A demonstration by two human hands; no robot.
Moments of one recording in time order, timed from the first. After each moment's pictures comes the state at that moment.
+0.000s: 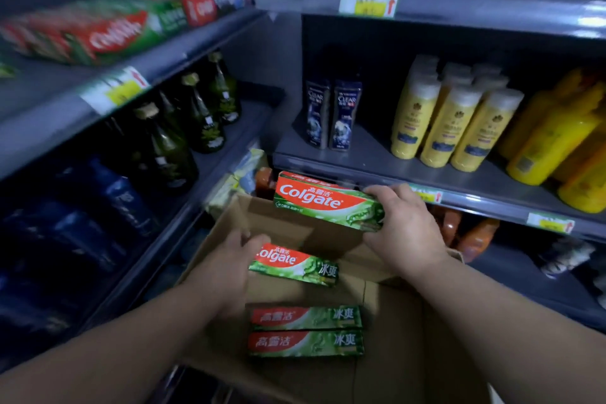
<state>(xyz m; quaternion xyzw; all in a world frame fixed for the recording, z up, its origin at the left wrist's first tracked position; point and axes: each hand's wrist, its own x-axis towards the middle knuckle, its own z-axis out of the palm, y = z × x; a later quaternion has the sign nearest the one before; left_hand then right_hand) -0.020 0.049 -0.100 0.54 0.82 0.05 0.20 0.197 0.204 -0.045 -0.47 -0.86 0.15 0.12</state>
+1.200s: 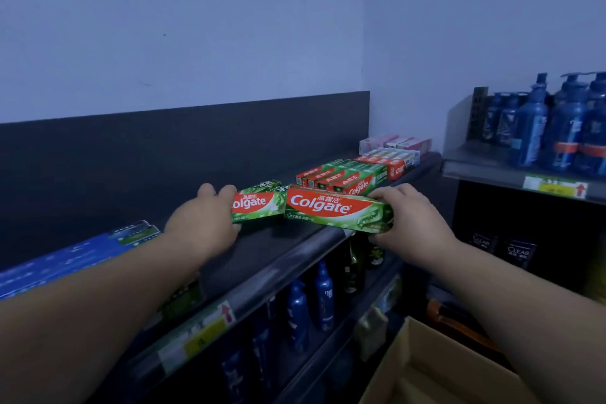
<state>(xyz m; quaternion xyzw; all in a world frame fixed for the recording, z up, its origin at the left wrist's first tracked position) -0.179 -0.169 0.176 0.25 0.96 0.04 -0.15 -0.023 0.087 0.146 -0.19 -0.94 0.13 0.25</state>
